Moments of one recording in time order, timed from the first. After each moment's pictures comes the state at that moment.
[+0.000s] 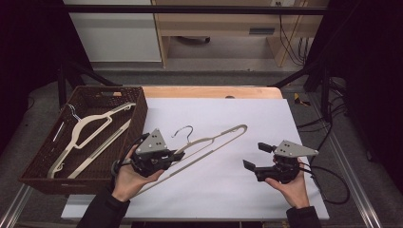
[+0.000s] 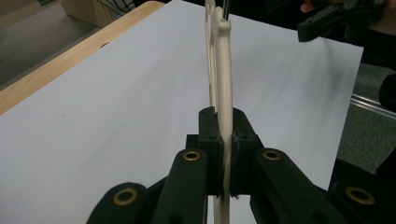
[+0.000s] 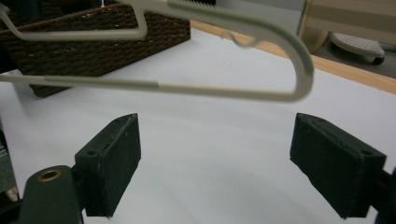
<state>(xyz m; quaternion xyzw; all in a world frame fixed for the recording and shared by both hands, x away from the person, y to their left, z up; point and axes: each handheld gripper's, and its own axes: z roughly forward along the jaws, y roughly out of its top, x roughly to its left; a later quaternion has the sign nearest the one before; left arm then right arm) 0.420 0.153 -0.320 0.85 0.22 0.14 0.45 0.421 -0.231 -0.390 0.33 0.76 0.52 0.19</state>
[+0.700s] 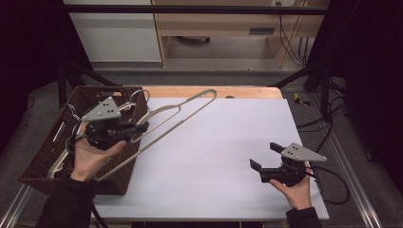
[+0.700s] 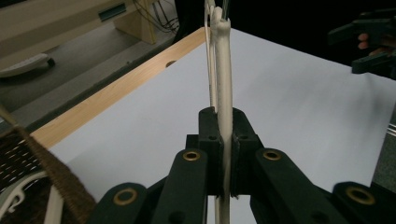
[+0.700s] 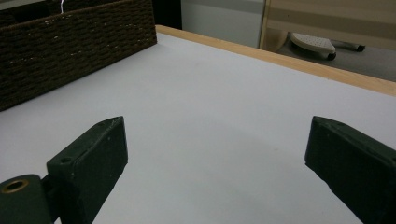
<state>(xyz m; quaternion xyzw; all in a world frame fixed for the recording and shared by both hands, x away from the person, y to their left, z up) 0.449 0.237 -0.260 0.83 0.27 0.19 0.46 0.411 -0.242 -0.392 0.38 0.74 0.51 0.24</state>
